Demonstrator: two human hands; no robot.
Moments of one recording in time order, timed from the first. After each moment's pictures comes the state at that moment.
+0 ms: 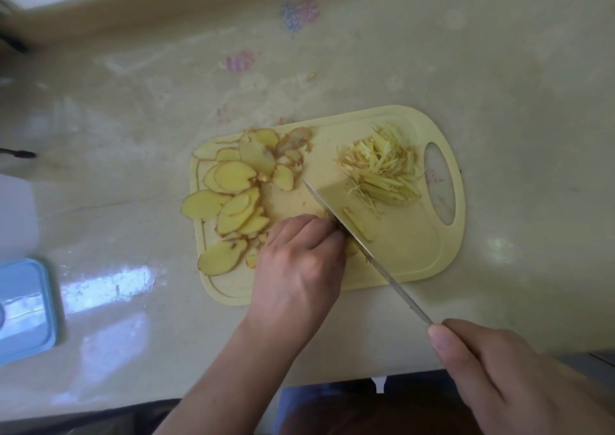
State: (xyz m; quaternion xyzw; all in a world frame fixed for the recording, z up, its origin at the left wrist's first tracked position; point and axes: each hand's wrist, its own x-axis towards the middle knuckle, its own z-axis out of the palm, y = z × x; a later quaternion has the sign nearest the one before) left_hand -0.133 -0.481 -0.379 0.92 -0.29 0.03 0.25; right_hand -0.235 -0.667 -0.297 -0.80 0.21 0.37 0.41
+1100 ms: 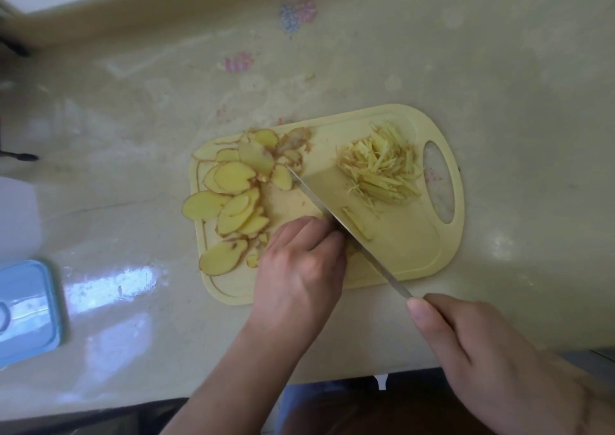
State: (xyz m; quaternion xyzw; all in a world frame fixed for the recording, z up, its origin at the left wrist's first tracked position) left_hand -0.138 -0.483 -0.377 0.93 -0.27 0.03 0.26; right_hand -0.230 -0.665 -0.319 -0.86 0.16 0.24 0.42
